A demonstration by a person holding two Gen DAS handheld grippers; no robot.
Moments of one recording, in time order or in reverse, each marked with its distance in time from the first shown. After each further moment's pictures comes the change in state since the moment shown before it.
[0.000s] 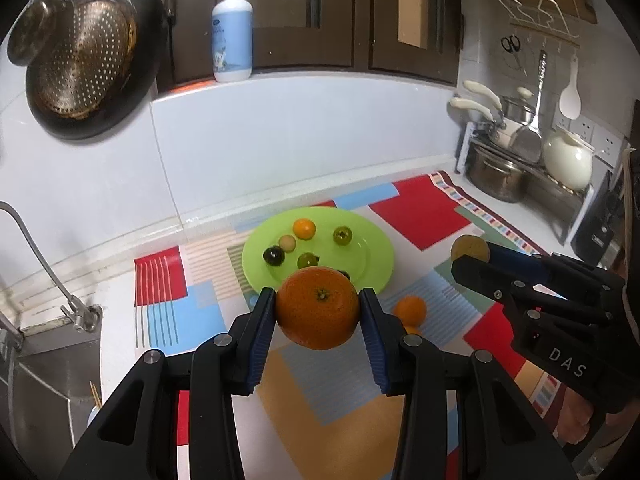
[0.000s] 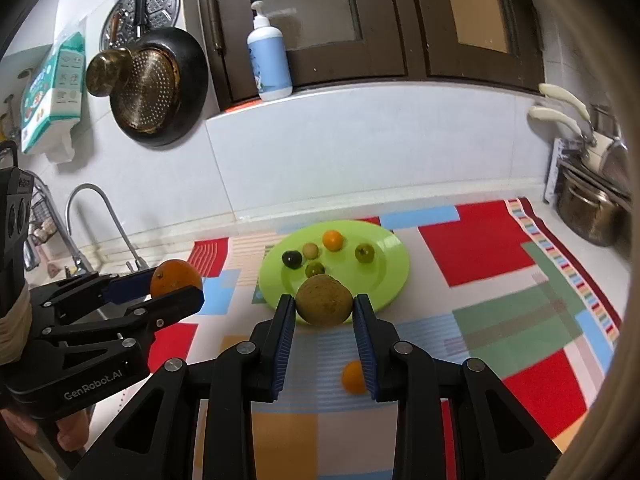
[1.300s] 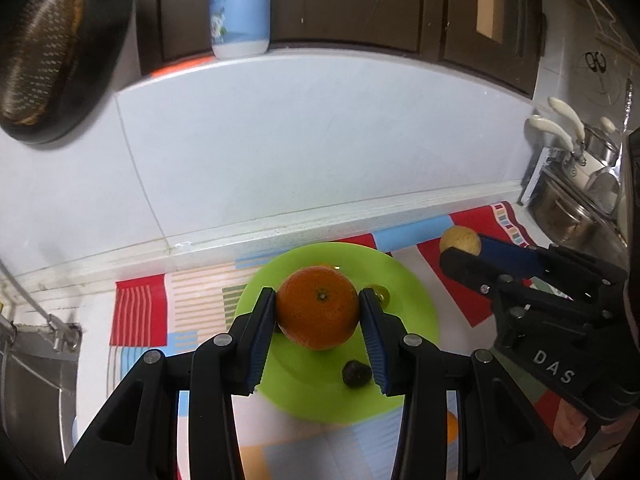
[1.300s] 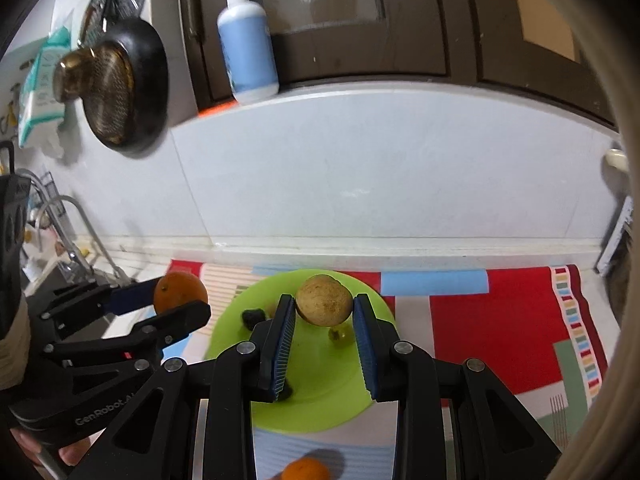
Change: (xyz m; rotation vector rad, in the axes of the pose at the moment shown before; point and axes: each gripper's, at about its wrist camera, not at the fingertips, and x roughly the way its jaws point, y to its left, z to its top) left arm 0.124 0.008 0.077 -0.127 0.078 0.125; right arm 0.121 -0.058 0.095 -0.131 0.066 0.123
